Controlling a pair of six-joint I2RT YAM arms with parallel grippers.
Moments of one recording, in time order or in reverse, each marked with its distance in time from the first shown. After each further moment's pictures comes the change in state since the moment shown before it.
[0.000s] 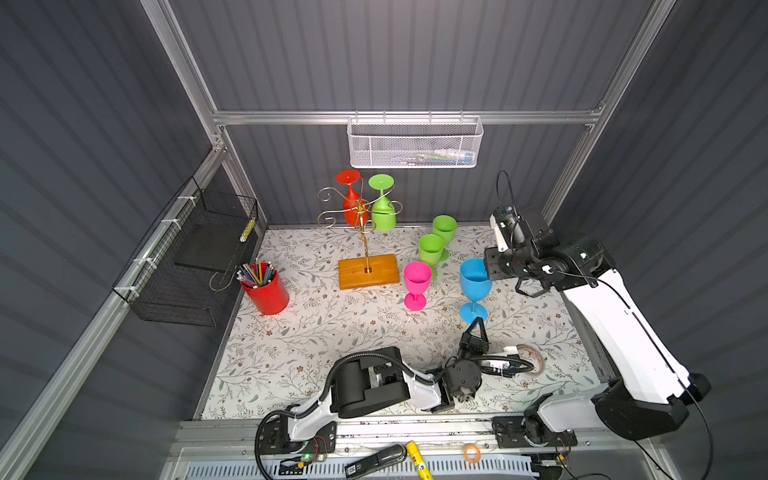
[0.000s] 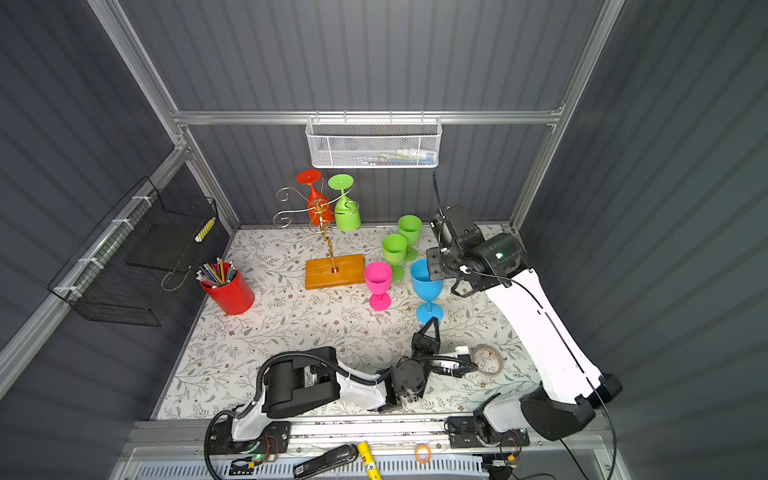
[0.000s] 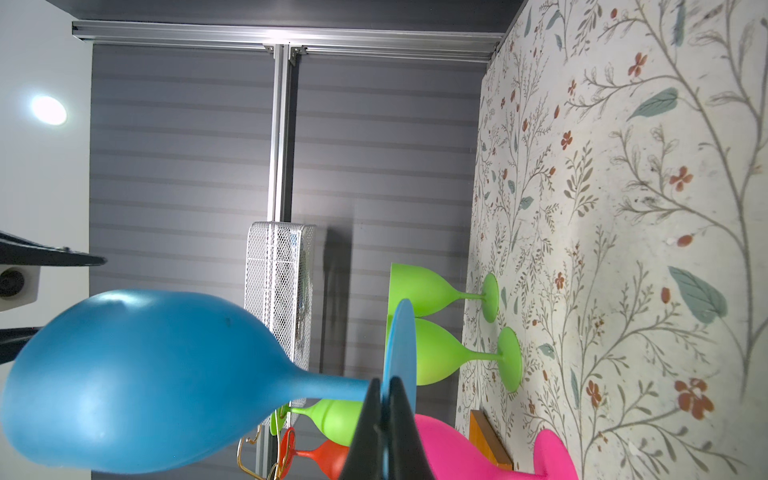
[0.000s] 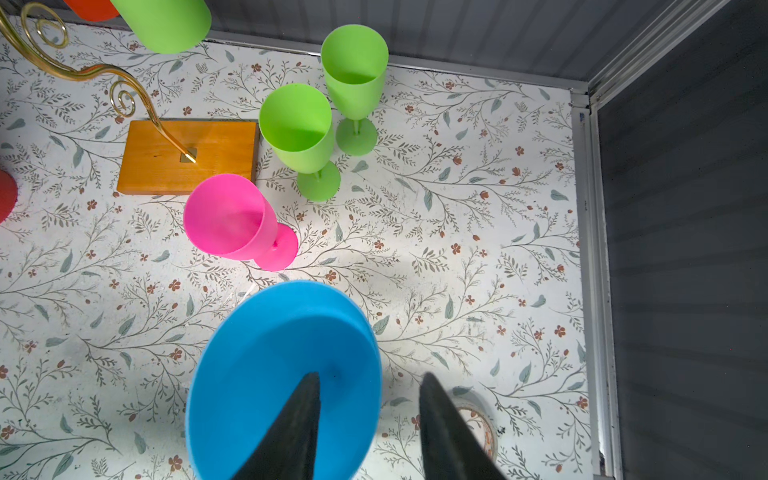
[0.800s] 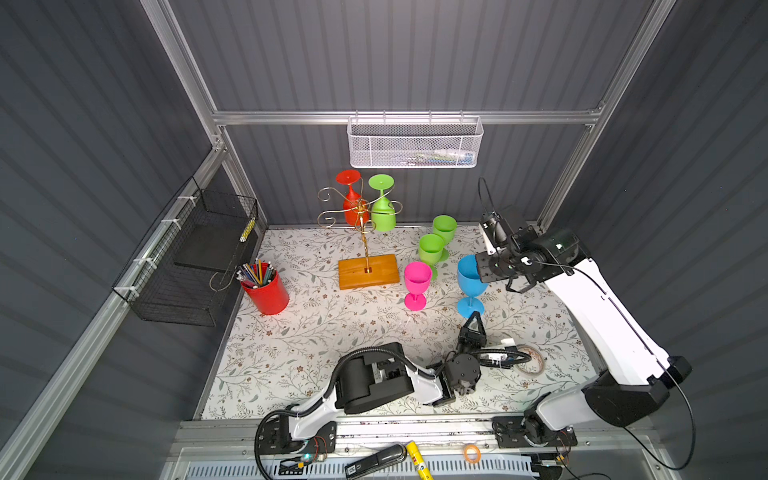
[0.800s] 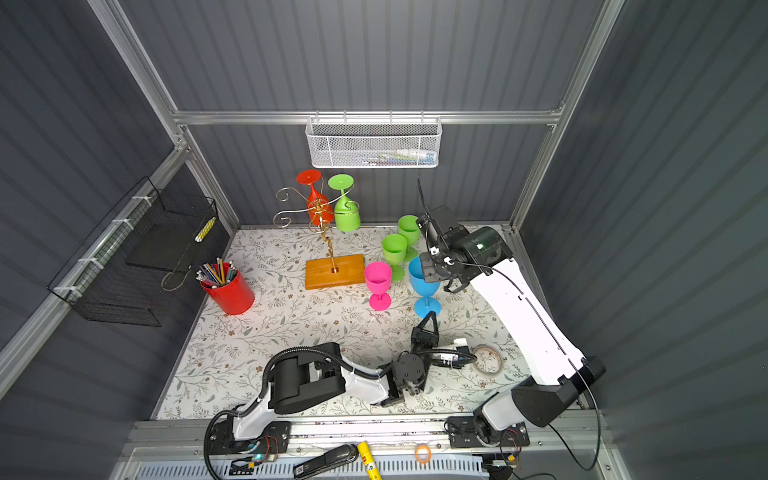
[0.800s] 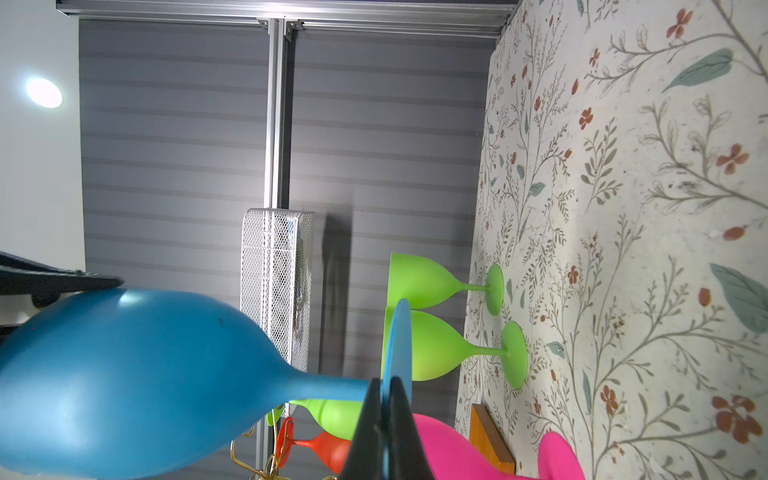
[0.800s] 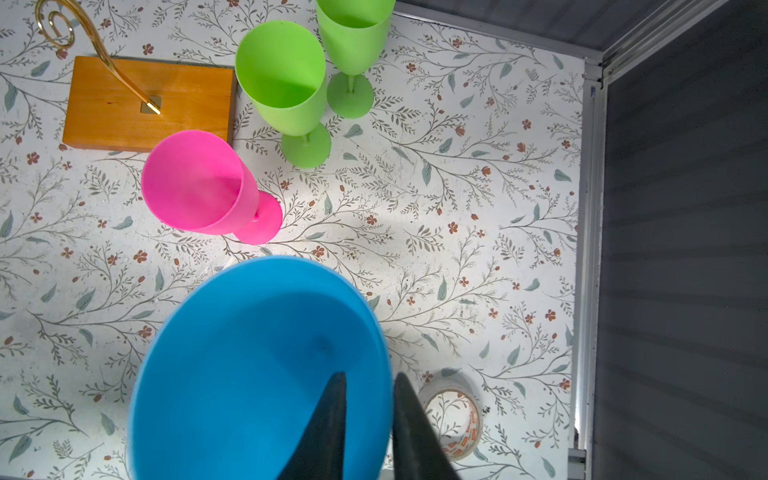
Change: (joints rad) left arm 0.039 0.047 0.039 0.019 -0.006 0.014; right arm 0.006 0.080 0.000 -0.040 0.005 -0.023
